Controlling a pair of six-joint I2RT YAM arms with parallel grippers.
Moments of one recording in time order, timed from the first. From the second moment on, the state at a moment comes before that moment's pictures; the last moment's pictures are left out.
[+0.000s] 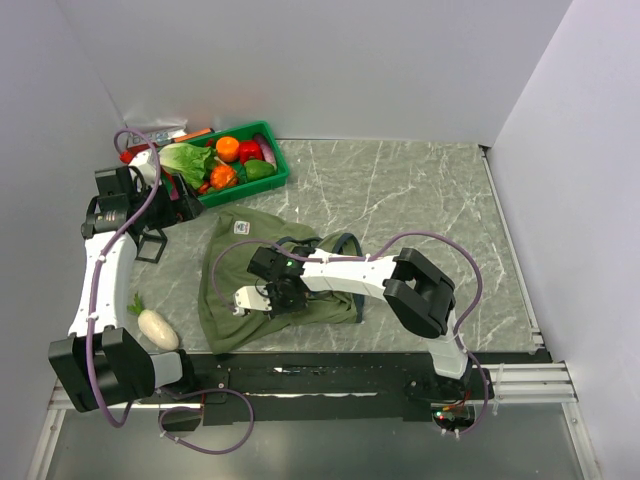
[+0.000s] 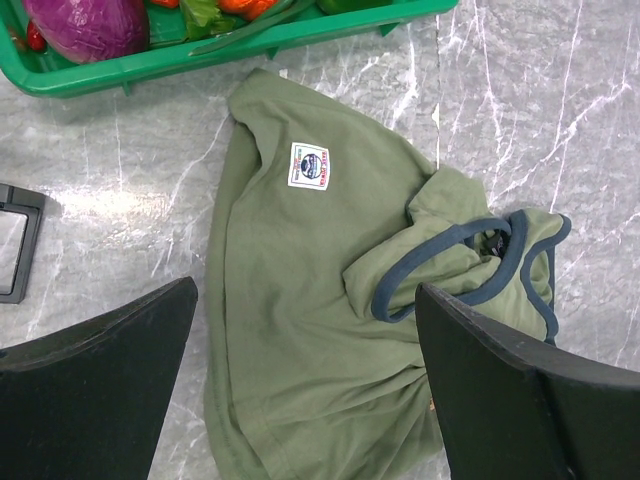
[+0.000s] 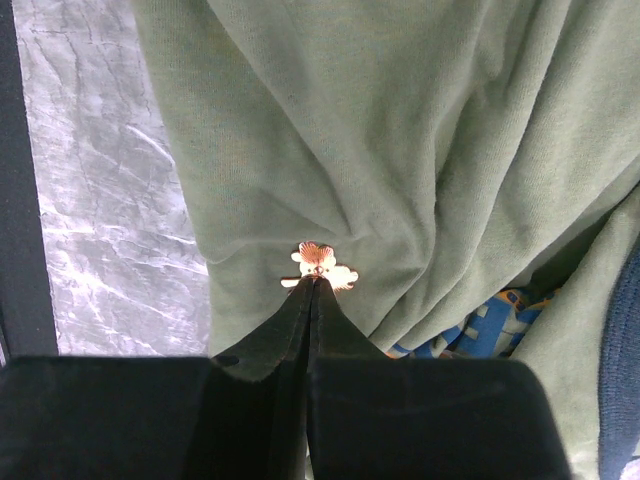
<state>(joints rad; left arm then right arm) 0.22 1.24 1.13 -0.57 0.45 -0.18 1.11 2.02 1.50 -0.79 -0.11 -0.75</state>
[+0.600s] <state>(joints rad) 0.23 1.24 1.13 -0.57 0.45 -0.18 1.11 2.03 1.51 -0.79 -0.13 -0.74</state>
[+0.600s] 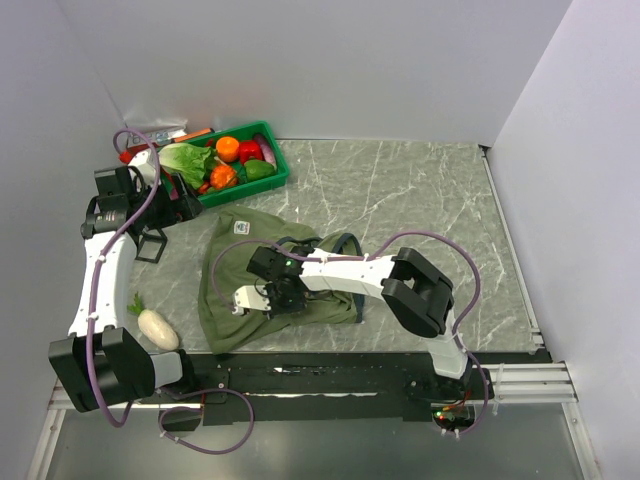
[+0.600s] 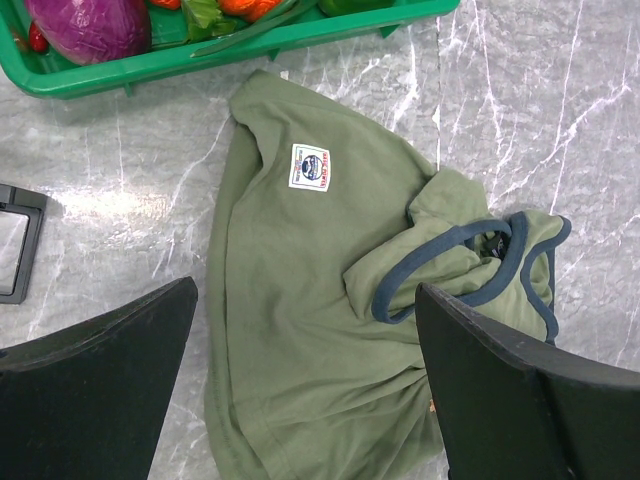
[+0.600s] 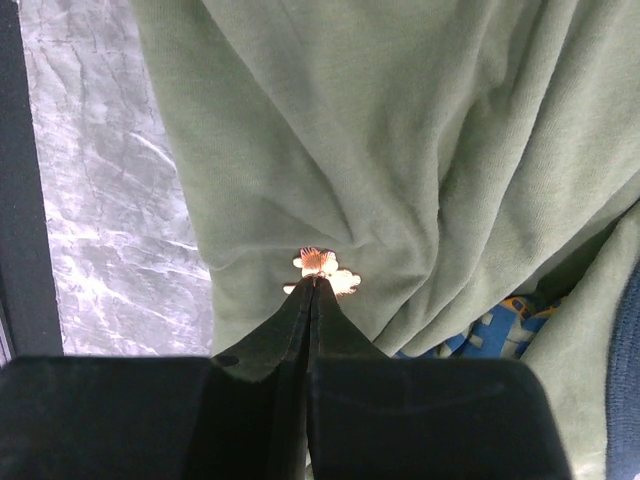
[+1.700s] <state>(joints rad) 0.23 1.31 1.13 -0.57 0.46 -0.20 1.05 2.07 1.54 -0.78 -0.20 -0.55</state>
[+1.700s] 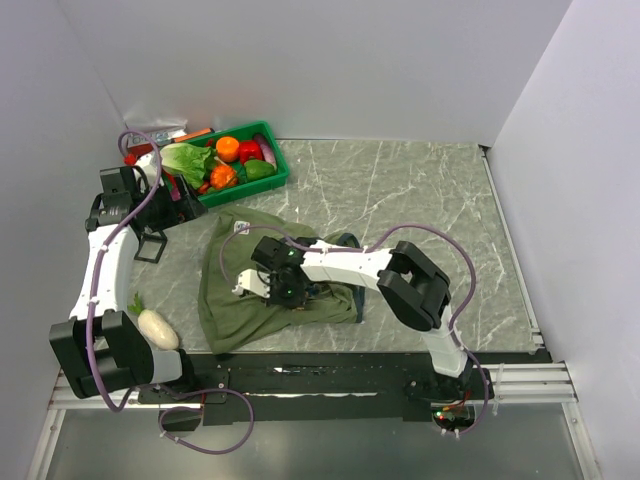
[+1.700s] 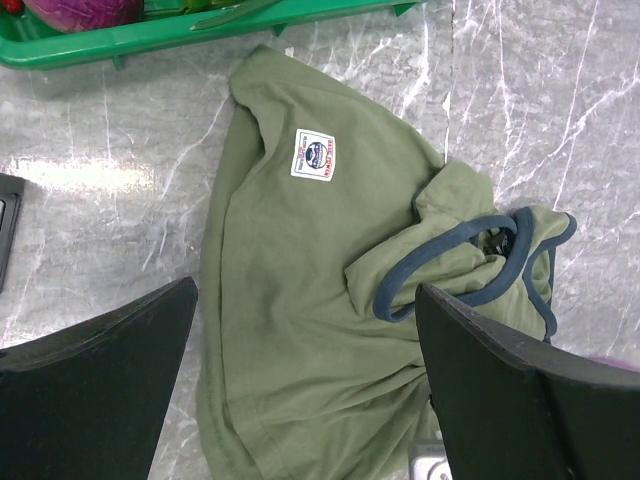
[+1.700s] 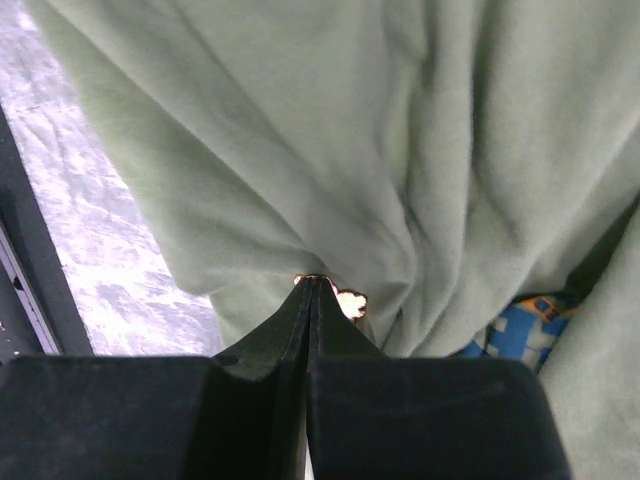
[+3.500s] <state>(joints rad) 0.23 1.37 1.16 -0.57 0.47 -0.20 1.03 2.03 1.55 -0.86 -0.23 -0.54</state>
